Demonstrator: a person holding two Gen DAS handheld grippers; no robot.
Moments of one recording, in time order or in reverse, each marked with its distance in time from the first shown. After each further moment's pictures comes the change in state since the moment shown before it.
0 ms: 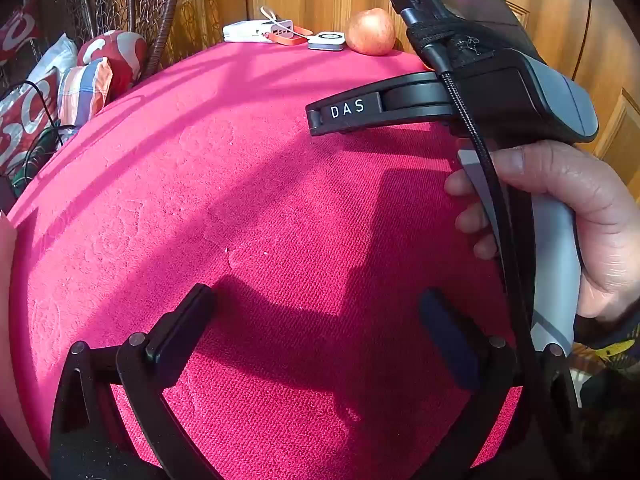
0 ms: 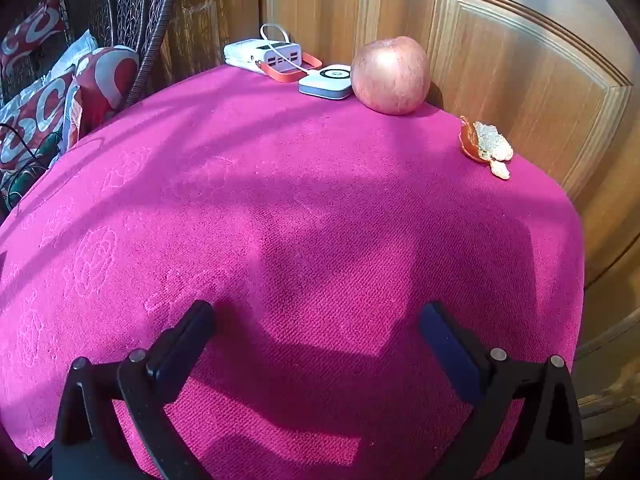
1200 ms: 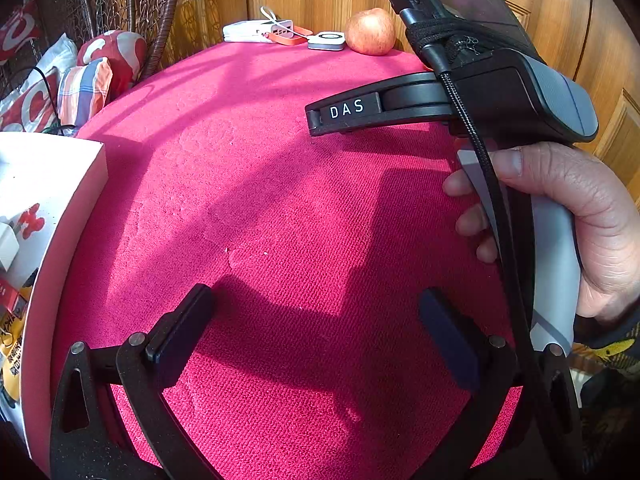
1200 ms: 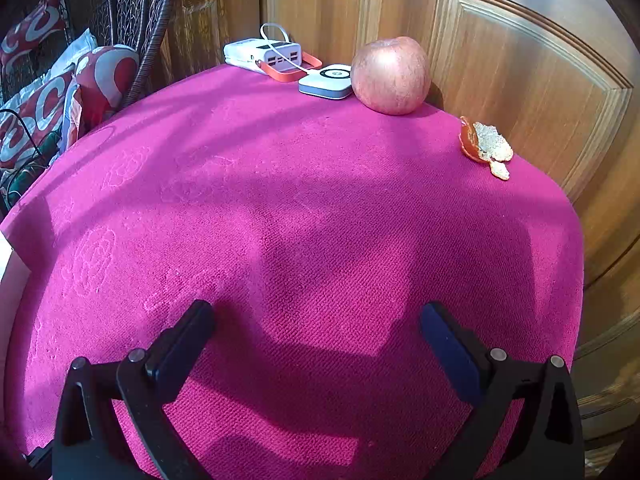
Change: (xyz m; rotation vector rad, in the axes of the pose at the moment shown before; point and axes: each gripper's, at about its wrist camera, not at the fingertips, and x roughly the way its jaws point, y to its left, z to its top) left arm 0.000 0.000 0.000 0.000 0.000 -0.001; right arm 0.000 0.001 0.000 -0.005 0.002 -0.006
